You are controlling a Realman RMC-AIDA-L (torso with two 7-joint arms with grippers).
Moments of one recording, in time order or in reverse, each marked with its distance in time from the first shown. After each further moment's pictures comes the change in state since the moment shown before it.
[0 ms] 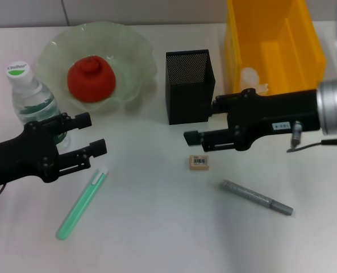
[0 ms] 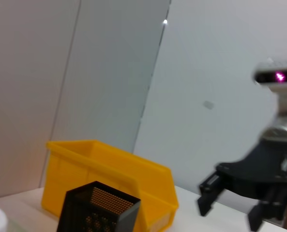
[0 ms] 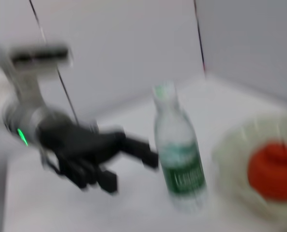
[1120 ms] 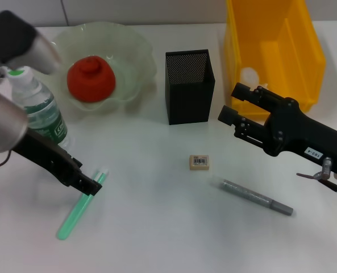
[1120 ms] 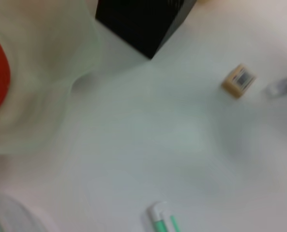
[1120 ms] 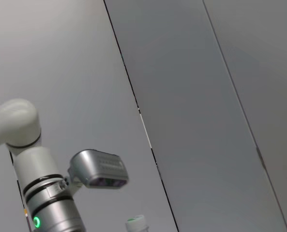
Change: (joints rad) left arm -0.228 -0.011 0.598 0.700 0.721 -0.018 -1.162; right arm 0.025 -0.001 0.128 0.887 0.644 -0.188 -0.861
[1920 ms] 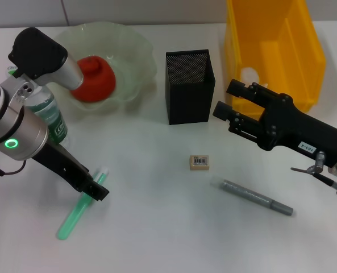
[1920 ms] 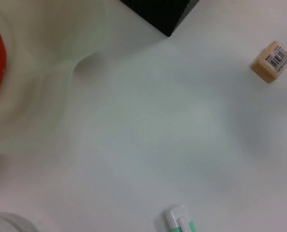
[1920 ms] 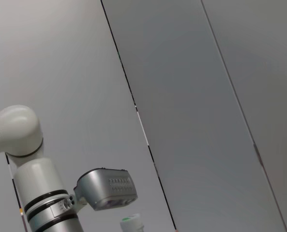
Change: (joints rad) left arm -0.008 -0.007 0.111 -0.090 0.026 -0.129 -0.052; right arm 0.033 0.000 0.002 0.025 0.004 0.023 -0.002
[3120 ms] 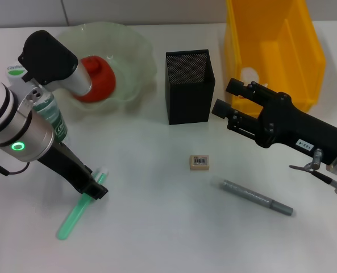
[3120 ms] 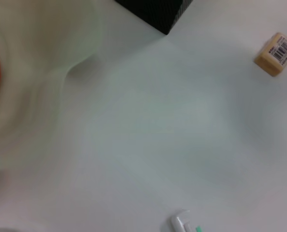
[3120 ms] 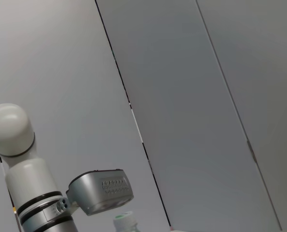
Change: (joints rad) left arm 0.005 0.003 0.065 -0.001 0.009 -0.048 0.013; right arm 0.006 0.001 0.002 0.000 0.000 0.024 0.006
